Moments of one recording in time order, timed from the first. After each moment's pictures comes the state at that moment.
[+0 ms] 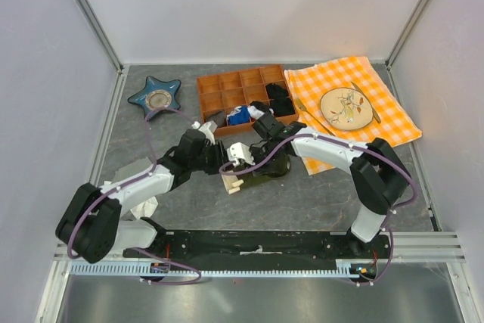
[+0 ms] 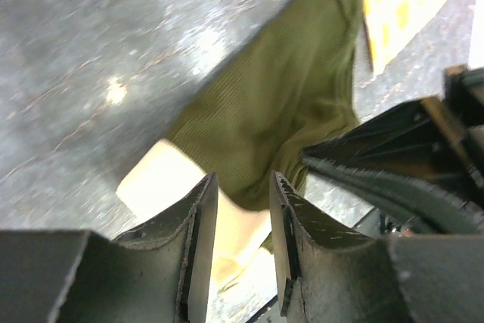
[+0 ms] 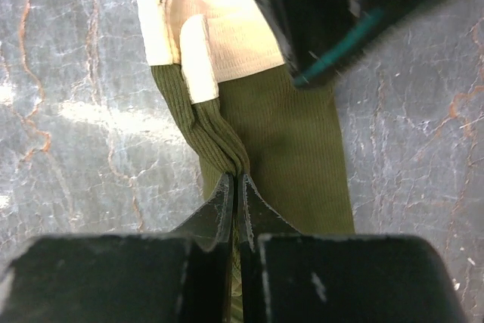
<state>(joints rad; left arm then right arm) -0.56 1.31 0.60 0.04 0.29 -0.70 0.76 1.73 1.18 -0.61 -0.55 -0.92</state>
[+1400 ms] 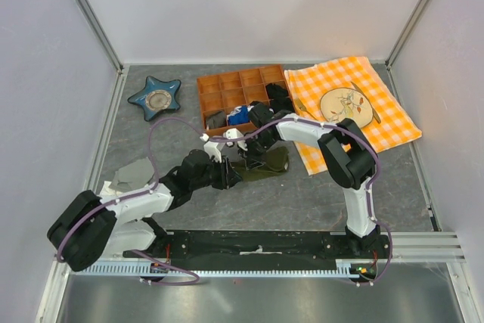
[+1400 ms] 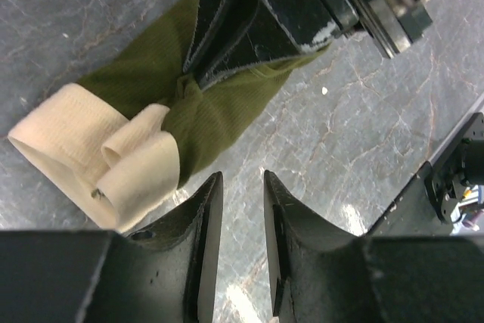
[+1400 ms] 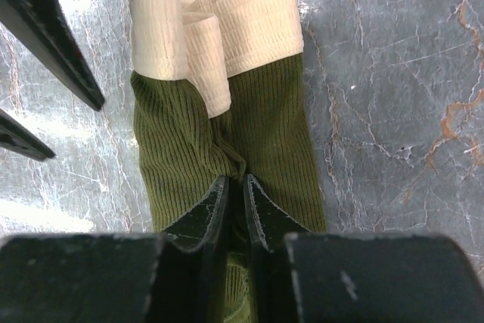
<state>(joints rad) -0.72 1.16 0.36 0.27 0.19 -0.60 0.68 2.05 1.41 -0.63 -0.67 -0.84</state>
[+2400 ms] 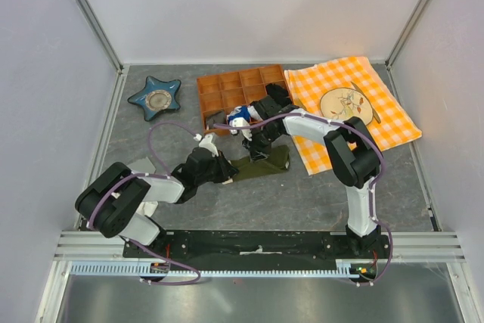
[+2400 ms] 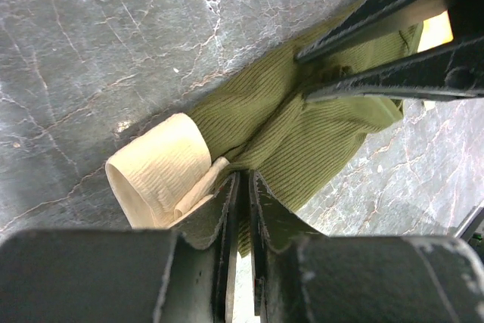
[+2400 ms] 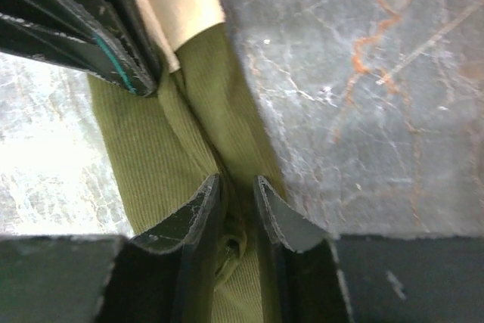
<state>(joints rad) -0.64 1.48 0.35 0.57 0.09 -0.74 0.61 2.05 1.43 -0.61 -0.64 -0.75</state>
